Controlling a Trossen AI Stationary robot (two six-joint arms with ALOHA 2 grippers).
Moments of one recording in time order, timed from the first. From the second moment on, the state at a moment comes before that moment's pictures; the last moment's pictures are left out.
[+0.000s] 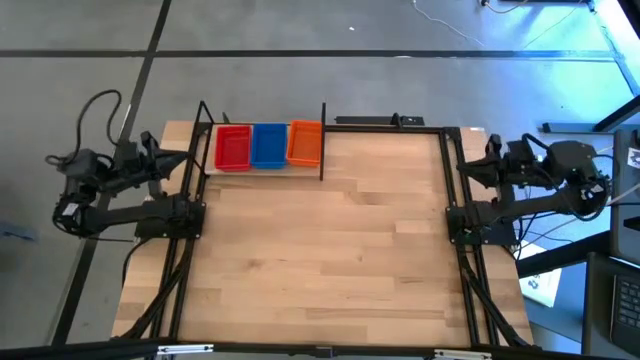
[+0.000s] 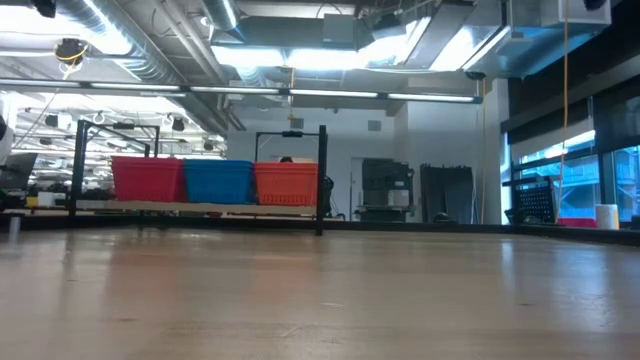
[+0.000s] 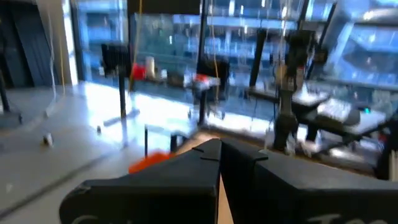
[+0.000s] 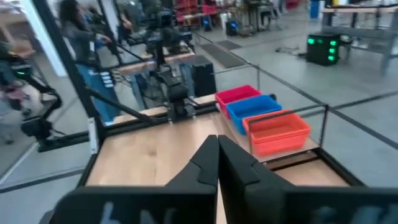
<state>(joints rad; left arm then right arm) 0.19 0.01 0.81 -0.68 -0.26 -0.08 0.11 0.35 1.03 -0.81 0.25 0.23</state>
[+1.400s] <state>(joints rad) 0.19 0.00 0.06 0.14 -0.22 -0.13 0.11 0.01 0.12 0.13 -0.13 0.10</state>
